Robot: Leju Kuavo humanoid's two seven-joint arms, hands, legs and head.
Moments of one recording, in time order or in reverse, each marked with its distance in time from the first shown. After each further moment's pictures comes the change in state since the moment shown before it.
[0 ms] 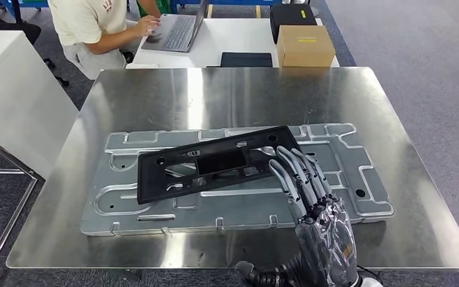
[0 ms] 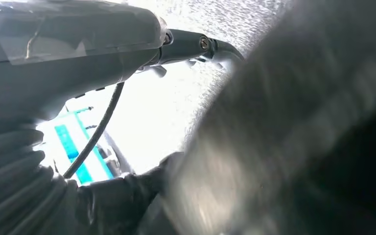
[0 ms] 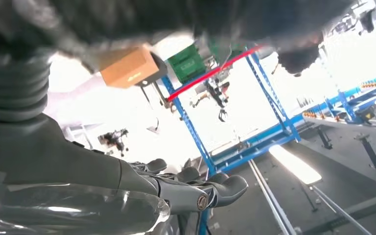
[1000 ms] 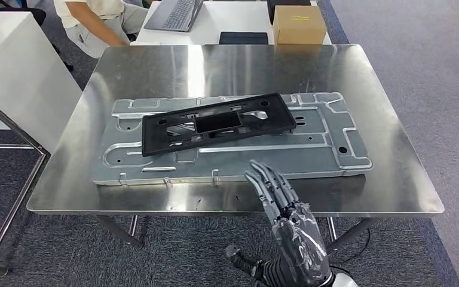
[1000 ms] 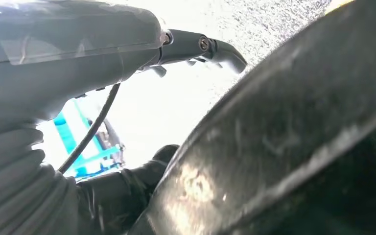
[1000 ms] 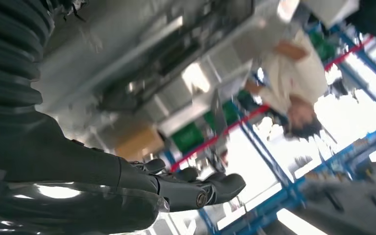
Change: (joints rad) left arm 0.000 -0.009 0.058 0.000 0.044 0.068 -0.012; right arm -0.010 0.013 0.101 0.098 -0.247 -0.032 0.027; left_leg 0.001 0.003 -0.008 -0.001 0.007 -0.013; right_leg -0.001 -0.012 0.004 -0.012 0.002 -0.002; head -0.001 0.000
